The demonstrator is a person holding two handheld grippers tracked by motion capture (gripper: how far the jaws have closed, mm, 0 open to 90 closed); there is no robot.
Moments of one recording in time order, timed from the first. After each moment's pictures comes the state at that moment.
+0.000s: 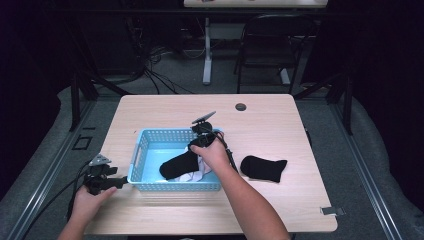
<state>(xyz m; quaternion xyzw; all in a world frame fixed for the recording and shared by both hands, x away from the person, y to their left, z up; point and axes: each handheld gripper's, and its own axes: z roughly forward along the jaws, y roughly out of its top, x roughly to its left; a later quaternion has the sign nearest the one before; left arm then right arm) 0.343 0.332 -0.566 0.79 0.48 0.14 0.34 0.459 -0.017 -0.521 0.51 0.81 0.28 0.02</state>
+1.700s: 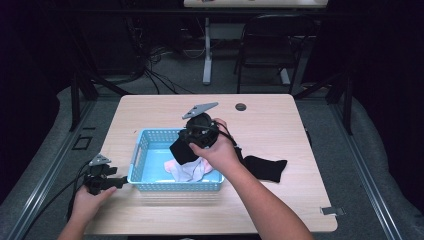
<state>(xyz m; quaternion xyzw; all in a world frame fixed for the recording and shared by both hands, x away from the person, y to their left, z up) 0.343 0.333 -0.567 0.79 0.49 0.14 0.34 0.378 -0.025 -0.396 0.29 0.85 0.43 0.13</state>
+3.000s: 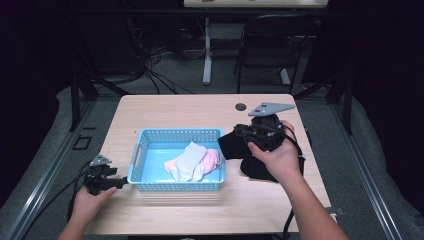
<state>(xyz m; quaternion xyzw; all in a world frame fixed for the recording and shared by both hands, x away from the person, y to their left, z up) 0.342 0.332 -0.568 0.80 0.49 0.14 0.33 0.334 -0.161 -0.359 0.37 0.80 0.43 0.20</state>
